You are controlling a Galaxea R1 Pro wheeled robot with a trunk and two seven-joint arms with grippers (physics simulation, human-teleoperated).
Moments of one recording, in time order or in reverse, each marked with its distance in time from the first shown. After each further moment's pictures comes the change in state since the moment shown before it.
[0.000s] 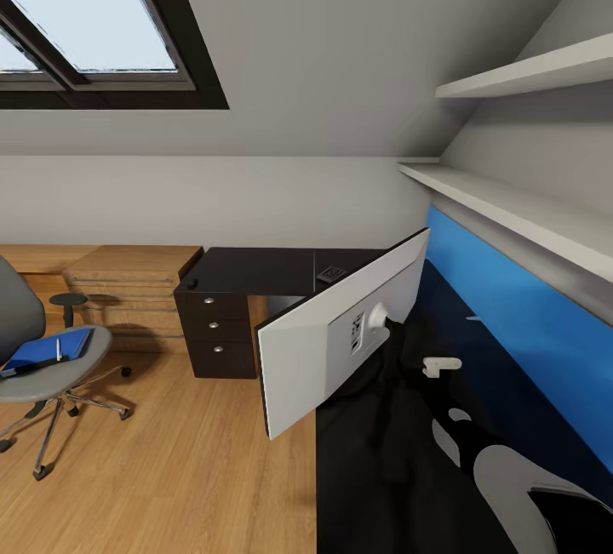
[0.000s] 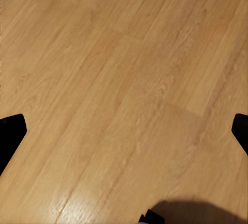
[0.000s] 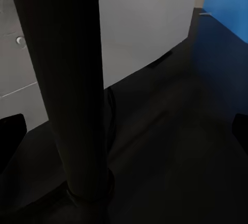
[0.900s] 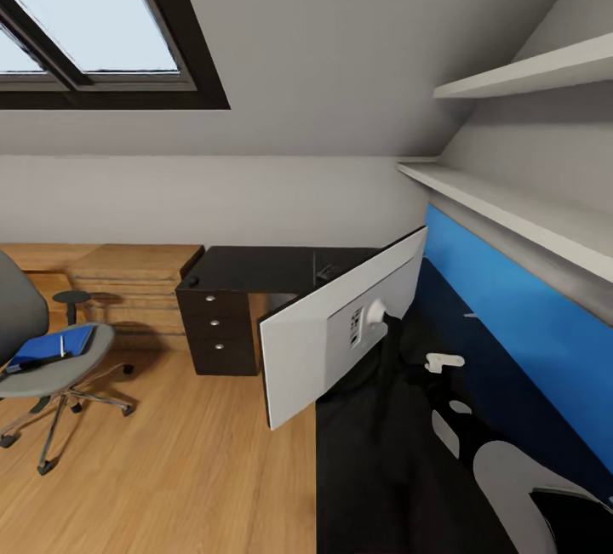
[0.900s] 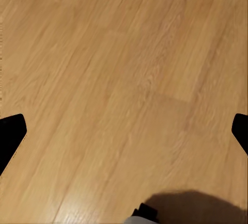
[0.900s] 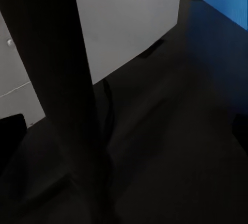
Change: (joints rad) left arm 0.000 -0.032 -0.023 0.007 -0.065 0.013 -0.001; right arm 0.000 0.001 -0.004 -0.057 -0.083 0.097 -0.002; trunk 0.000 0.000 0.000
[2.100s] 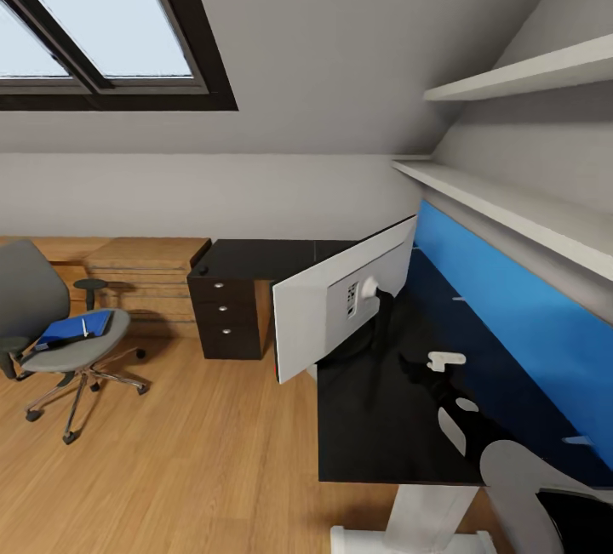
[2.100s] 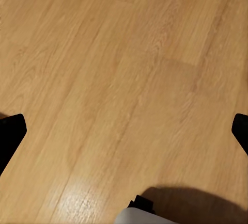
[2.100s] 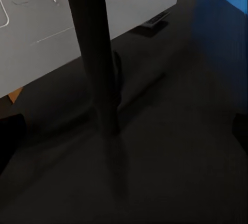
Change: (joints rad) left arm 0.000 -0.014 -0.004 0.000 -0.004 0.024 -0.001; right arm 0.000 -0.023 0.004 -0.017 -0.023 0.043 0.073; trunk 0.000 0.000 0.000
